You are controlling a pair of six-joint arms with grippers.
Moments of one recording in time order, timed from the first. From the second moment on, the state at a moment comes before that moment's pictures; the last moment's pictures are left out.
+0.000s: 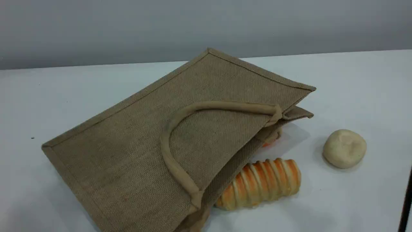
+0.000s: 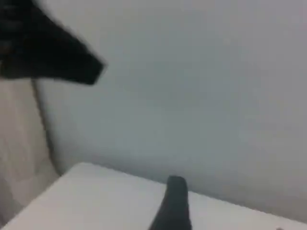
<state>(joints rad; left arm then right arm) -0.32 1.42 -1.88 -0.16 1.22 0.27 1.11 1.19 -1.08 1.75 -0.62 -1.57</state>
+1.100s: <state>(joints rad) -0.32 0.19 -0.75 -0.02 1.18 0.02 1.12 1.19 -1.07 1.74 -0.63 -1.57</state>
